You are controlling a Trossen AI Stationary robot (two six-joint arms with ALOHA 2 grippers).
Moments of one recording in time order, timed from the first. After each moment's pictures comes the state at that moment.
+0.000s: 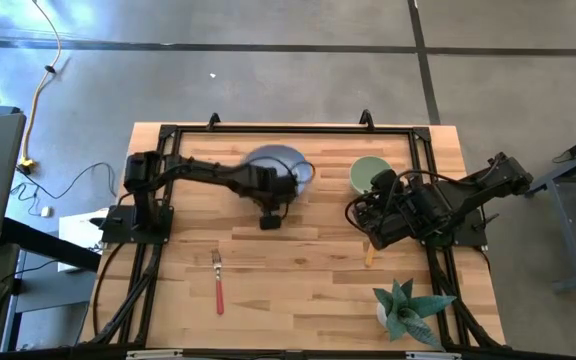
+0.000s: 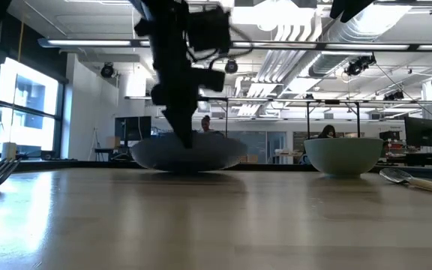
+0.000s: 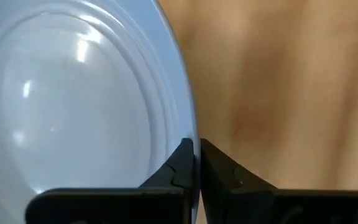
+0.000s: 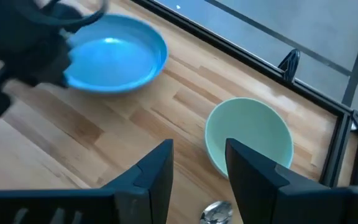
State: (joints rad) left arm 0.19 1.88 1.33 -0.76 -0.14 0.03; right arm 0.42 1.41 1.51 -1.57 0.79 1.33
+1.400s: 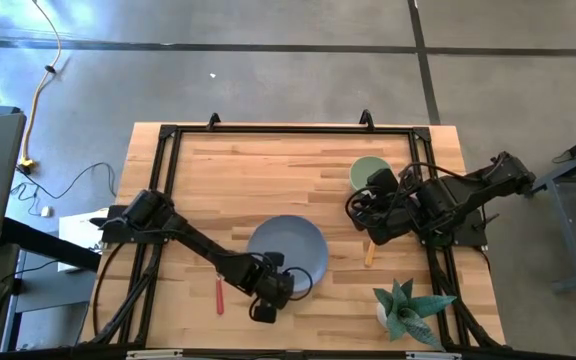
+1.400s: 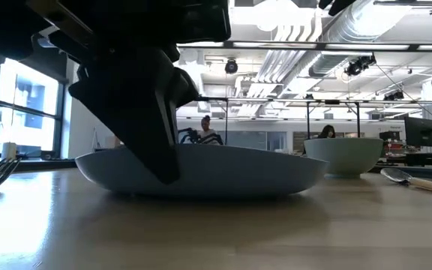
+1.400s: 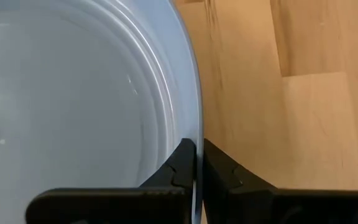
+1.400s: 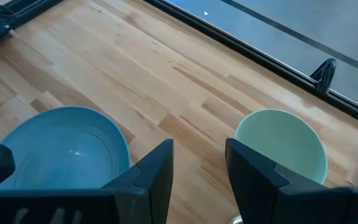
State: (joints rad) left arm -0.38 2.04 1.36 -0.47 -0.14 -0.35; right arm 0.41 1.38 1.51 -1.41 0.77 1.19
